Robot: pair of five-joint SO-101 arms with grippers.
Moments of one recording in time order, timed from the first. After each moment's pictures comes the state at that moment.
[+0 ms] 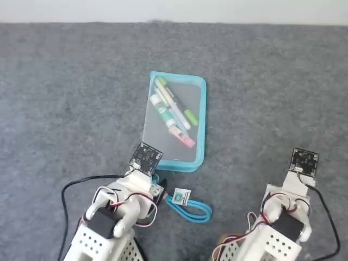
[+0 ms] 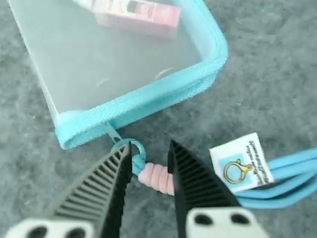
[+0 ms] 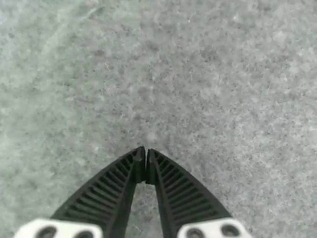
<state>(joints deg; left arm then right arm) 22.9 -102.8 97.3 72.4 6.0 29.8 -103.1 95.2 74.7 13.8</state>
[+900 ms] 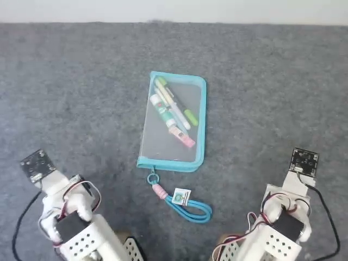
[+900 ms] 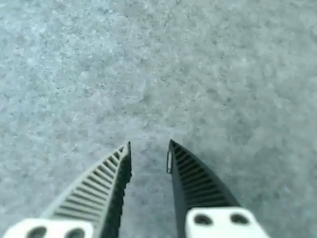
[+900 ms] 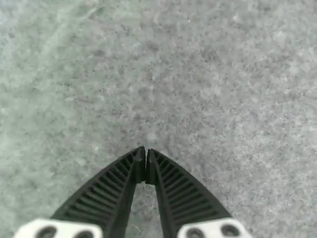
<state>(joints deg) -43.8 -102.8 97.3 72.4 6.0 29.8 -103.1 95.2 74.7 13.8</state>
